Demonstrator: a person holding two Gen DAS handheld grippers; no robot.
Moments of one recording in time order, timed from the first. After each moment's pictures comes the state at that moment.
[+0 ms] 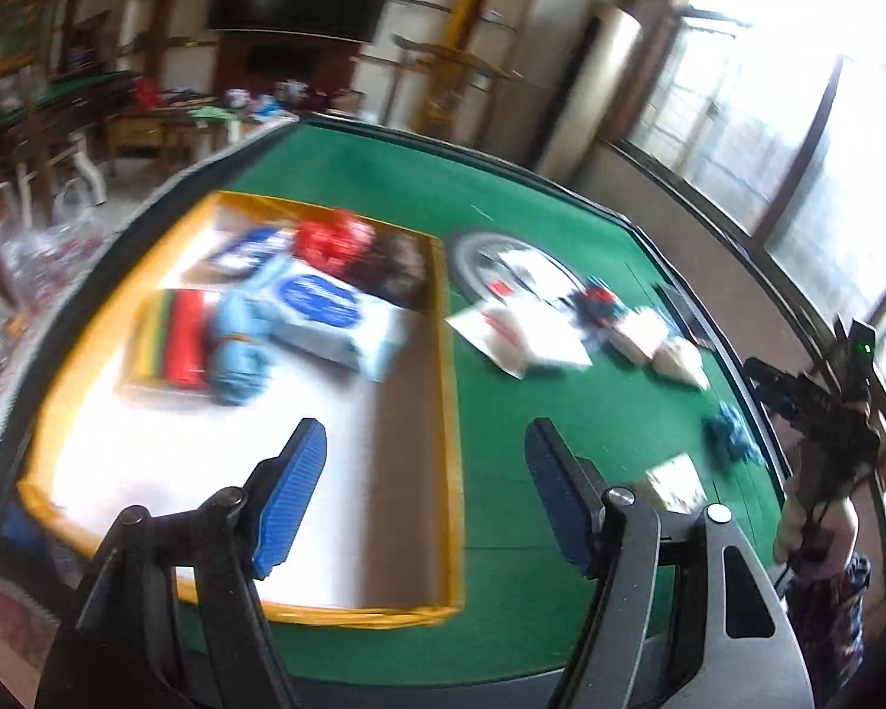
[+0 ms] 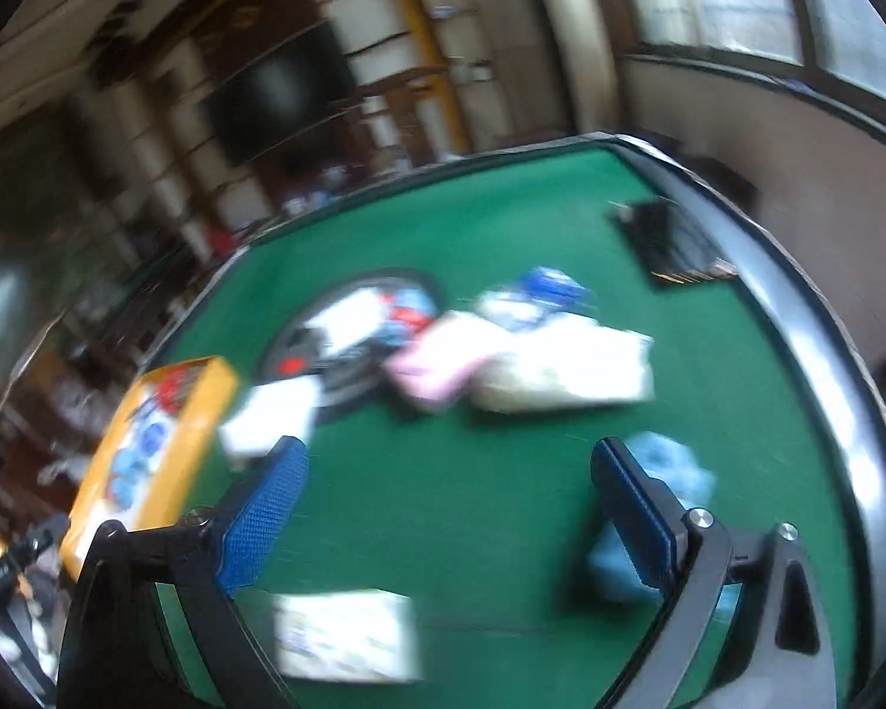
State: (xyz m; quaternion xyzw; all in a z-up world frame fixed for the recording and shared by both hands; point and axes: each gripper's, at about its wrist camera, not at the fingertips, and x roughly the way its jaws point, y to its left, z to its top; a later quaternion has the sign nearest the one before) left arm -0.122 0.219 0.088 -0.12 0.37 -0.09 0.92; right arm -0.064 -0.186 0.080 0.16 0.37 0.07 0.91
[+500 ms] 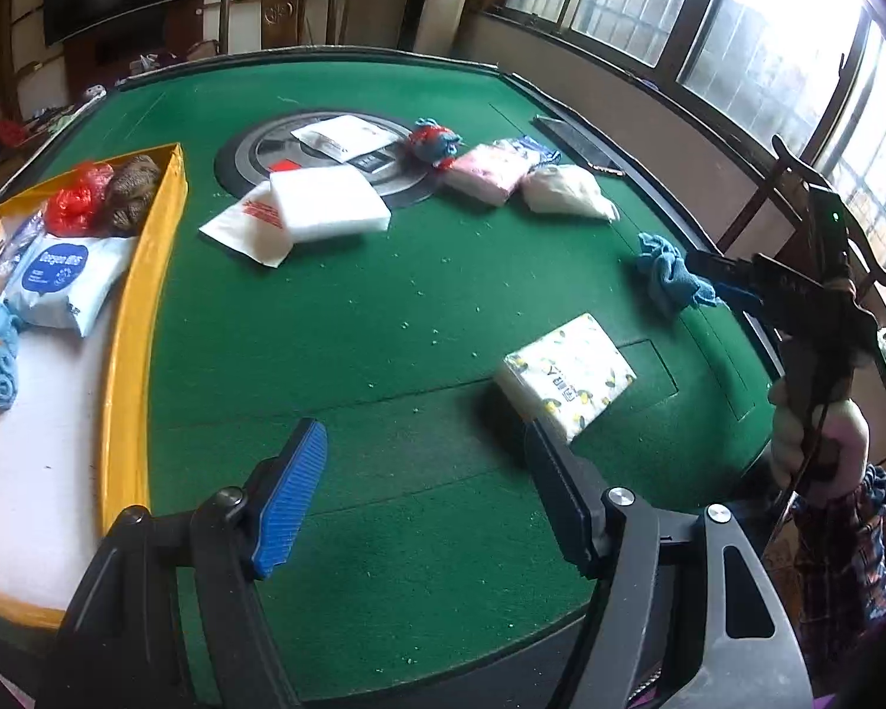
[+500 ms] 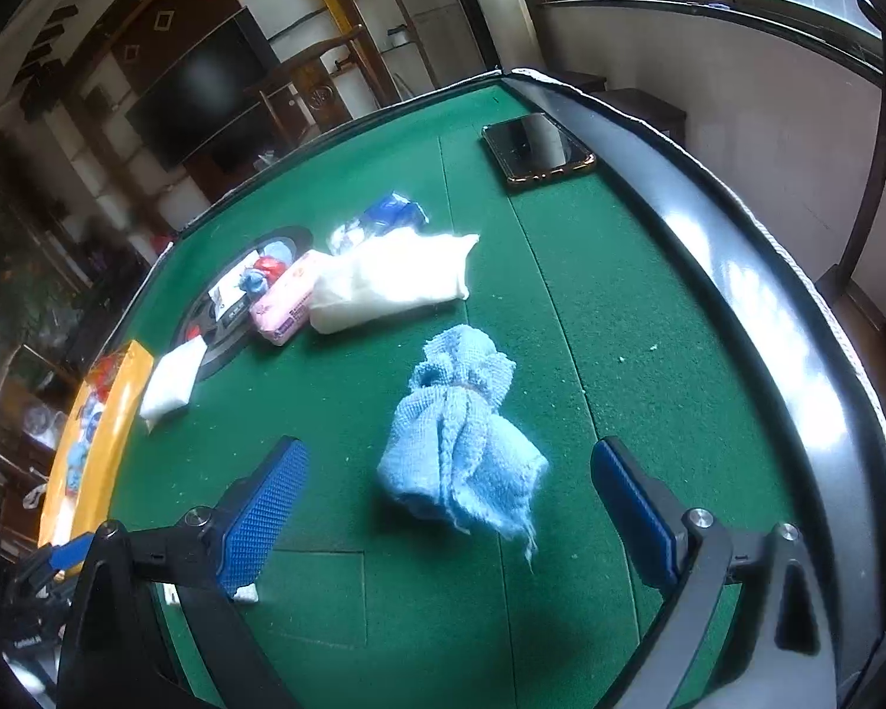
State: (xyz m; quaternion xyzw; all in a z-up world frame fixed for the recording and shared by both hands) left arm -0.113 0.081 0.053 -0.01 0.46 -0.20 0.87; right arm -0.083 -0.246 0.034 0.19 0.42 0.03 0.89
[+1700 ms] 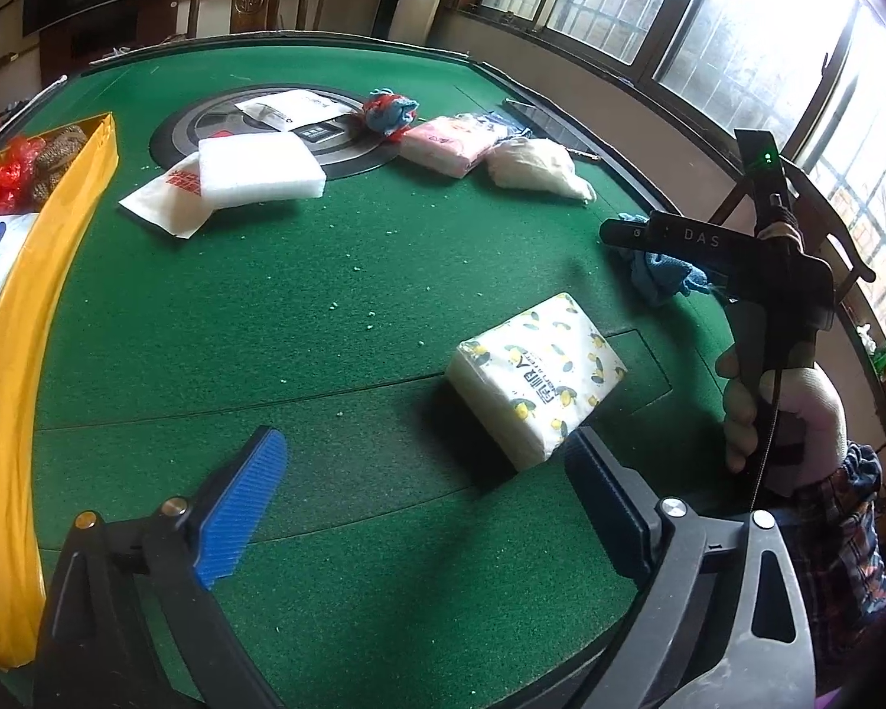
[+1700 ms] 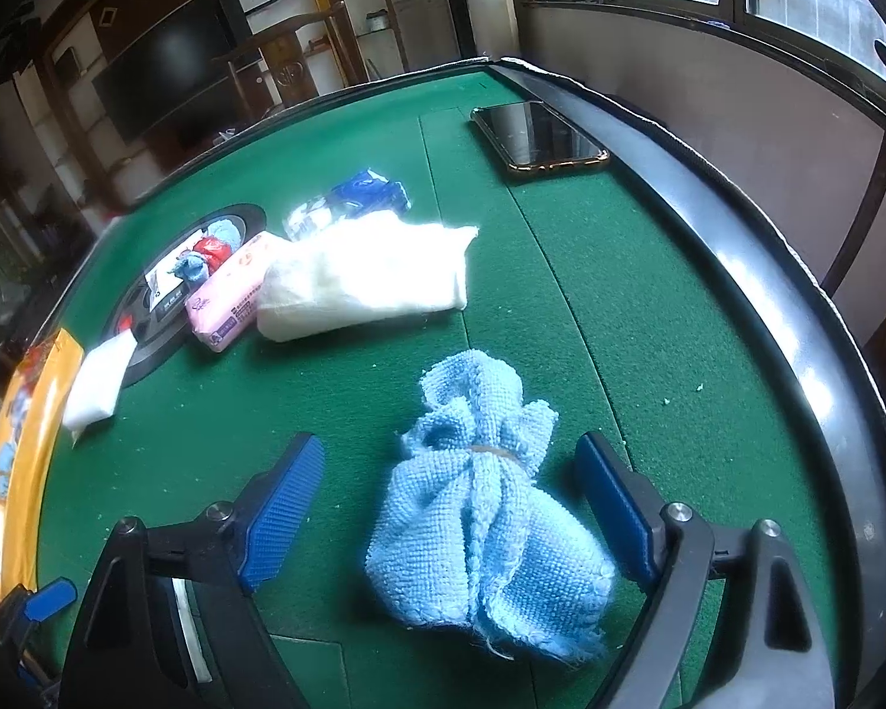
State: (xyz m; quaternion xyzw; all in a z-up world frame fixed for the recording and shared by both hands) left arm -0.098 0.058 0.017 -0.03 0.45 -0.25 0.86; right arm -0.043 -0.226 0.014 0.14 0.44 -0.03 0.89
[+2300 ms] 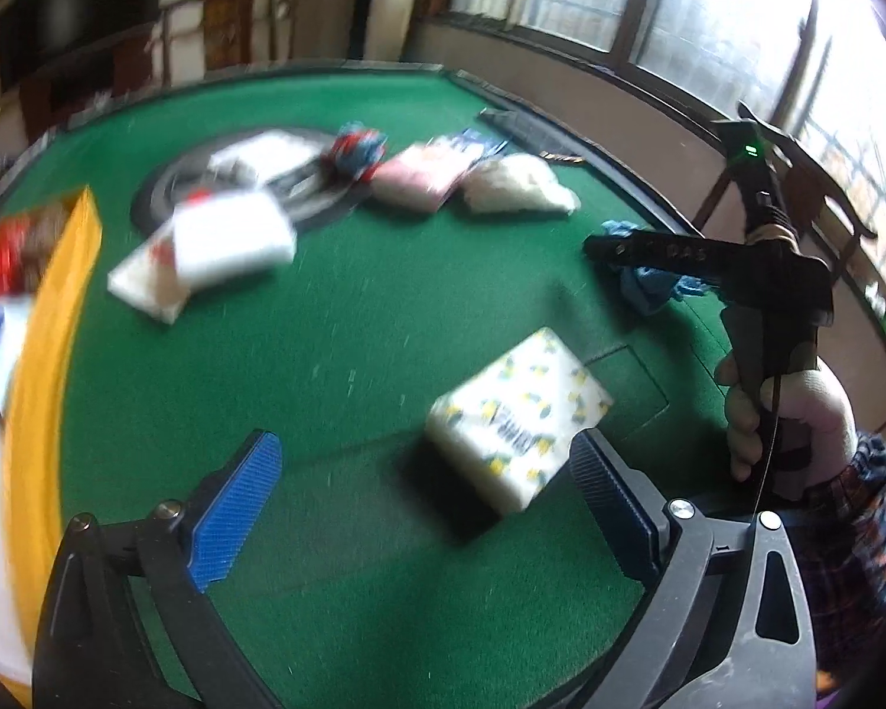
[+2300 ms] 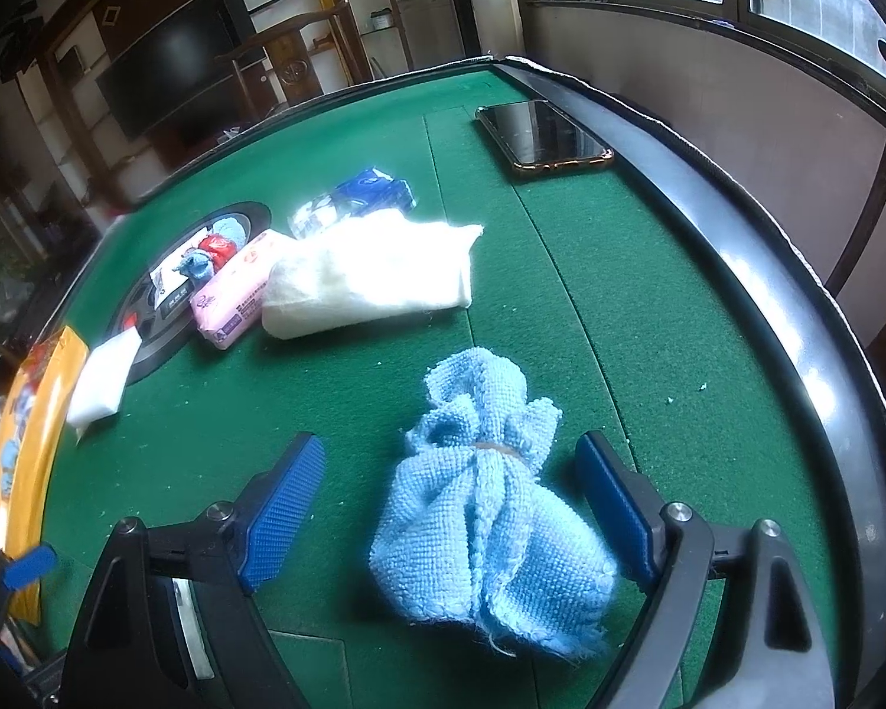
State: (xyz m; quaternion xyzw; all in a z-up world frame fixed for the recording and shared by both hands) left arm -0.096 0.028 0.040 0.05 0.41 -0.26 0.88; right arm -0.043 -0.225 0.014 0.14 0.44 -0.02 0.89
